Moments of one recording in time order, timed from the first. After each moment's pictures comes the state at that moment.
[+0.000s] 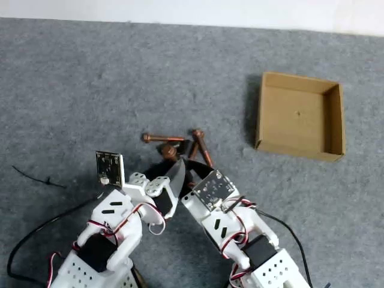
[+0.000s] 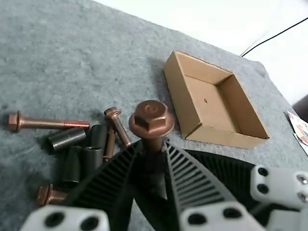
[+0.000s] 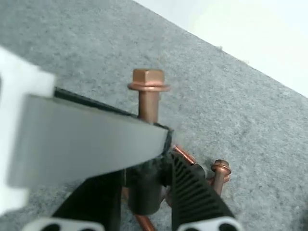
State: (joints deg) left arm 27.7 -104.0 92.4 38.8 37.6; right arm -38.3 -95.2 96.0 22.0 14.4
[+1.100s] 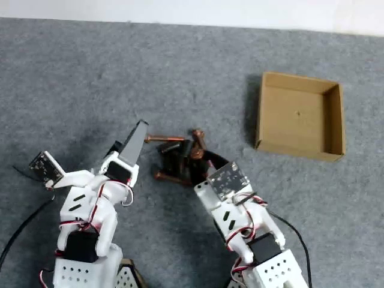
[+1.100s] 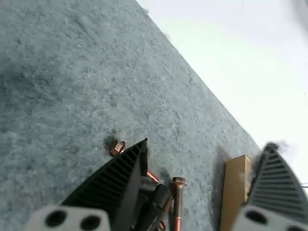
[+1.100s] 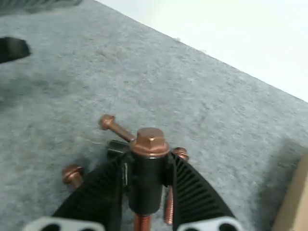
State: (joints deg) left arm 0.6 -103.4 90.2 39.9 55.1; right arm -29.4 -95.4 96.0 21.9 14.3
